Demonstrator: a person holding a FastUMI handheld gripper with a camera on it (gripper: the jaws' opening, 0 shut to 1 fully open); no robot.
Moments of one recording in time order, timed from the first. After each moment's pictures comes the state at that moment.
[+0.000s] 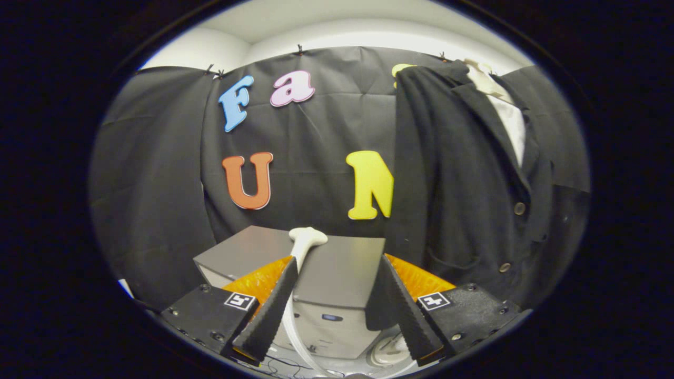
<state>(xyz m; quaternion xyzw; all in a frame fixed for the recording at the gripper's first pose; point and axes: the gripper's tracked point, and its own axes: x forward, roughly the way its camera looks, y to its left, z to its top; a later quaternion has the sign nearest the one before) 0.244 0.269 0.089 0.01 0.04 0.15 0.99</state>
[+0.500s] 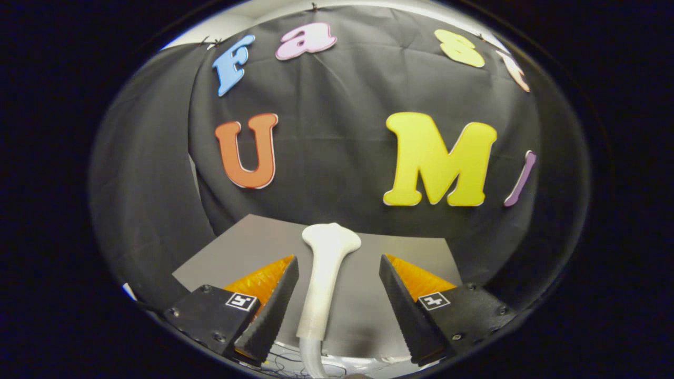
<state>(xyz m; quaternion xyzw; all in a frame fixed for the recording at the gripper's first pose) 0.396 0.386 0.055 -0.03 0.16 0.17 0.97</state>
